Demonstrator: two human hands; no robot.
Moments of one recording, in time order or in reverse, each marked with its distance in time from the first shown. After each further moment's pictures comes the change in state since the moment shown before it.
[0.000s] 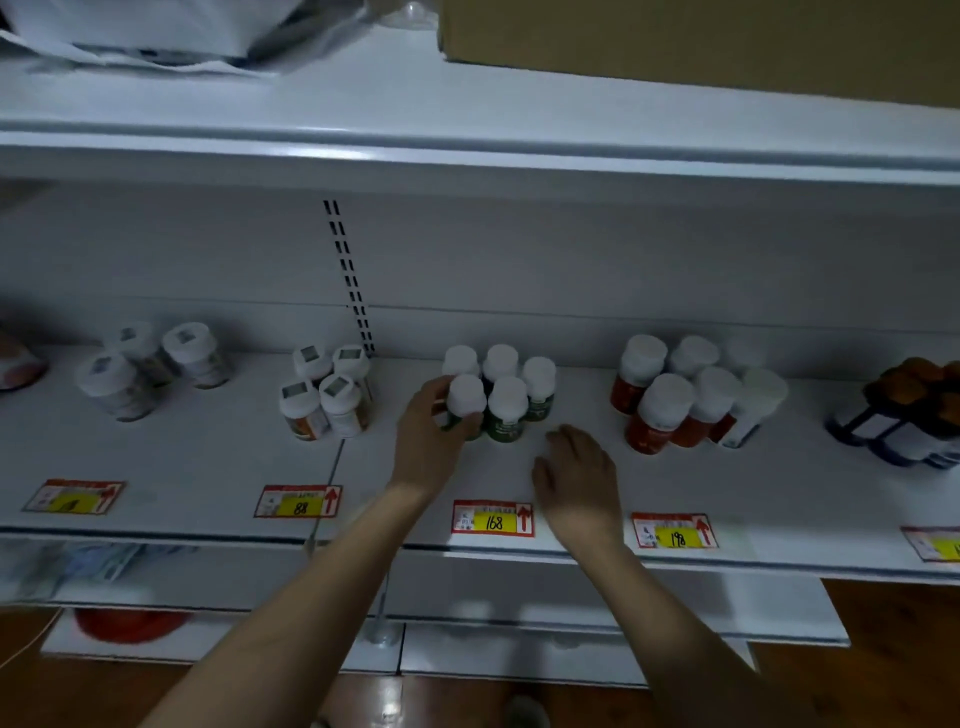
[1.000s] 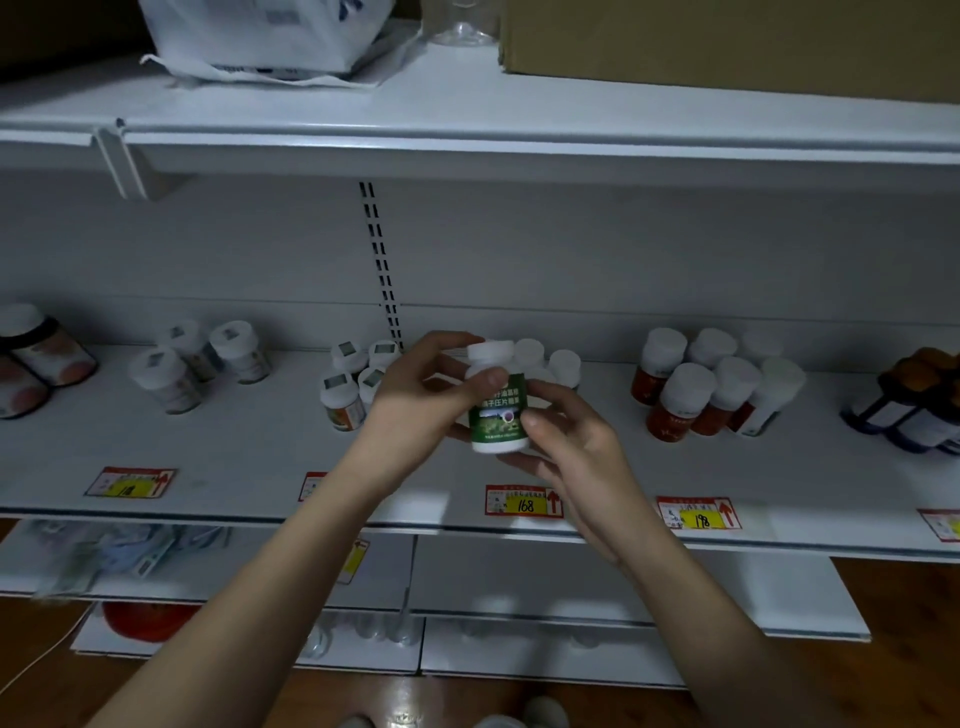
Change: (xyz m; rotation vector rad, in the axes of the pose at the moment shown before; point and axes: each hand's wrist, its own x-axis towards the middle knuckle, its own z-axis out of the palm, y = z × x) left_hand -0.040 0.107 -0.091 -0.332 -0.211 -0.052; right_hand -0.044 -0.112 -0.108 1.426 -0.245 0.121
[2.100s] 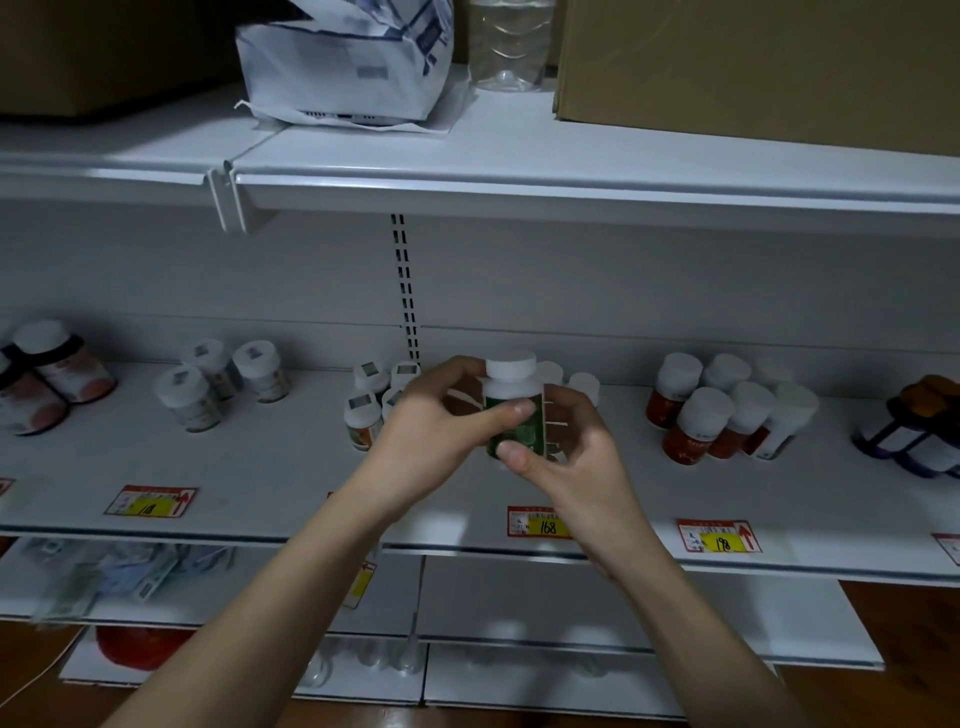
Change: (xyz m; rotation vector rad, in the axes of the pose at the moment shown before) left_hand -0.008 0.013 -0.025 0.166 -0.071 0.039; right_hand 0.000 -0.002 0.031 -0.220 0.022 -0.212
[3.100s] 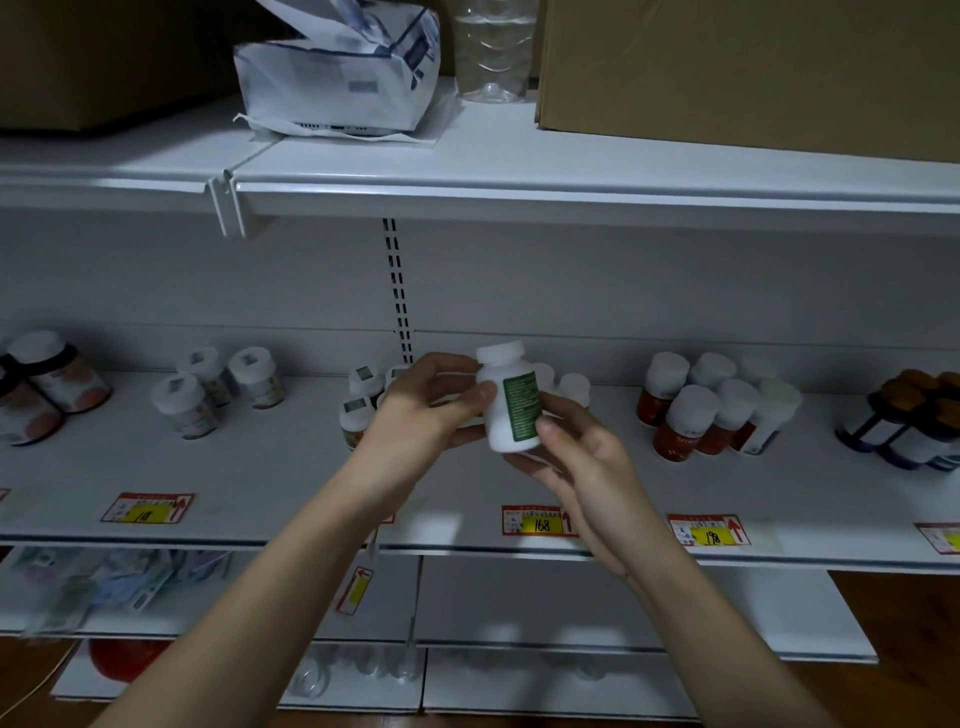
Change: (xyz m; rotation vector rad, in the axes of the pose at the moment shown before) left_hand -0.002 0.003 -0.002 -0.329 0.002 -0.120; right_hand -0.004 -0.006 -0.008 0.352 -0.040 0.162
